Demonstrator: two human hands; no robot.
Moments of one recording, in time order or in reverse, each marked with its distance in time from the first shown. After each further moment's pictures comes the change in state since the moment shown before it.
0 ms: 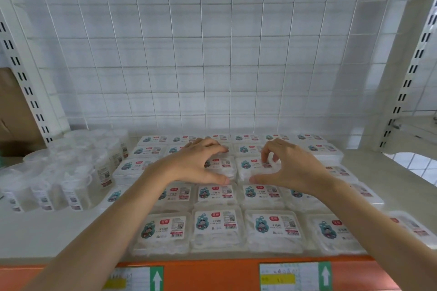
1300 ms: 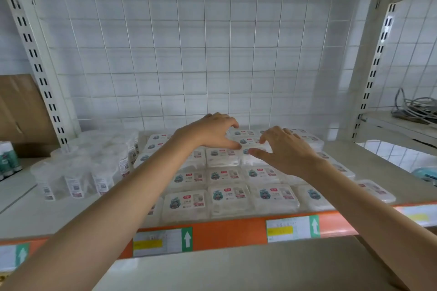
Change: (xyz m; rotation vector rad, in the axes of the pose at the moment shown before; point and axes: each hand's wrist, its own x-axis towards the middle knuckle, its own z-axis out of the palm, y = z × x) left_hand -0.005 0.038 -0.049 0.170 0.097 0.096; right_hand -0.031 -0.054 -0.019 -0.204 0.100 0.125
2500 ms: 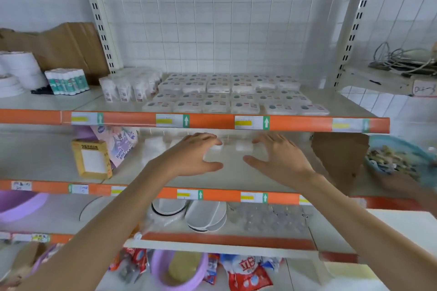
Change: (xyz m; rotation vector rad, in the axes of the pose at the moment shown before) left_hand -0.257 0.162 0.103 -0.098 -0.003 -0.176; right_hand -0.260 0.004 0.012 0.186 -0.036 -0.133
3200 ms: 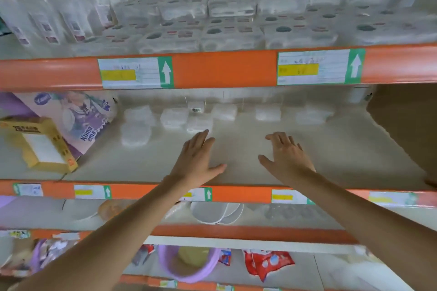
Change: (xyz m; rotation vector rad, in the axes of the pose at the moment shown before) left_hand 0.113 -0.136 0.223 -0.006 0.066 -0.183; right_hand 0.110 0.078 0.243 -0.022 -0.227 0.192
